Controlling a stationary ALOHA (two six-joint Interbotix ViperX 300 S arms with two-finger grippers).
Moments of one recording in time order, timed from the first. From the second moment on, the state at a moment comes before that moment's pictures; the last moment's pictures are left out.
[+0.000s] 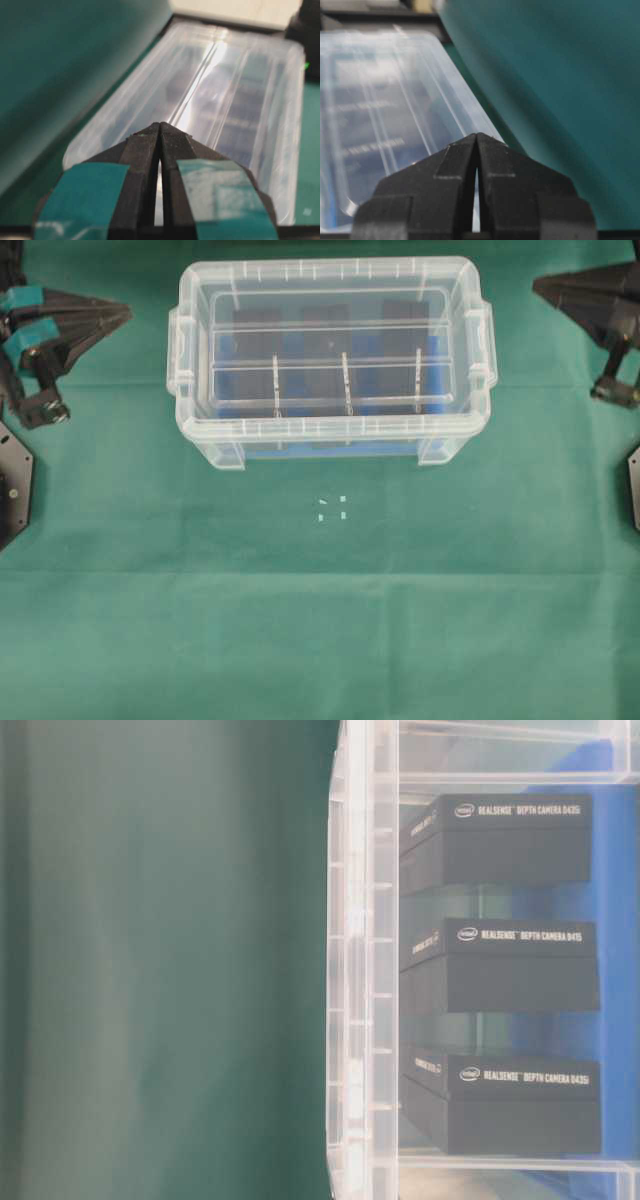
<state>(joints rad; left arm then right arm) 0.39 -0.92 1.13 0.01 -0.14 -0.02 -0.44 -0.88 1.04 -0.03 -0.06 -0.01</state>
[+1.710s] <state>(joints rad) 0.38 -0.75 0.91 0.01 0.89 -0.02 -0.49 -0.57 0.83 -0.10 0.89 -0.12</state>
